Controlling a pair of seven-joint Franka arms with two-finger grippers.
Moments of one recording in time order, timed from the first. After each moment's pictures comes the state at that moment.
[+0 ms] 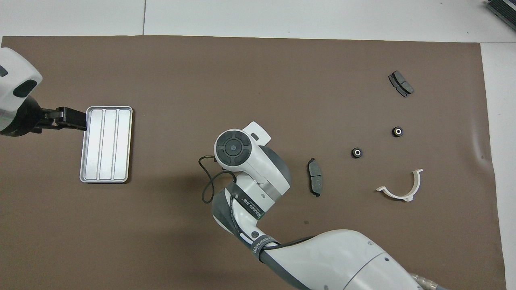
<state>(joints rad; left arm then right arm) -0.11 -0.02 0.02 -1.68 0.02 1.71 -0.09 0.62 0.60 0.08 -1.60 -0.10 2.24 0.76</state>
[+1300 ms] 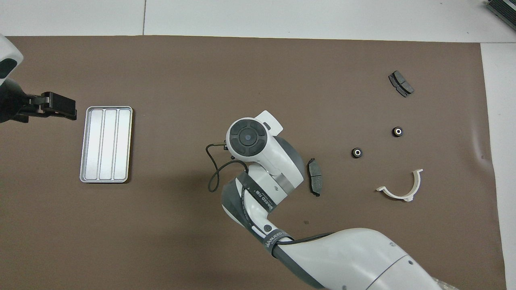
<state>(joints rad) -0.11 0.03 0.02 -1.56 0.02 1.63 -0.09 0.50 0.51 0.07 -1.60 -0.11 2.25 0.74</state>
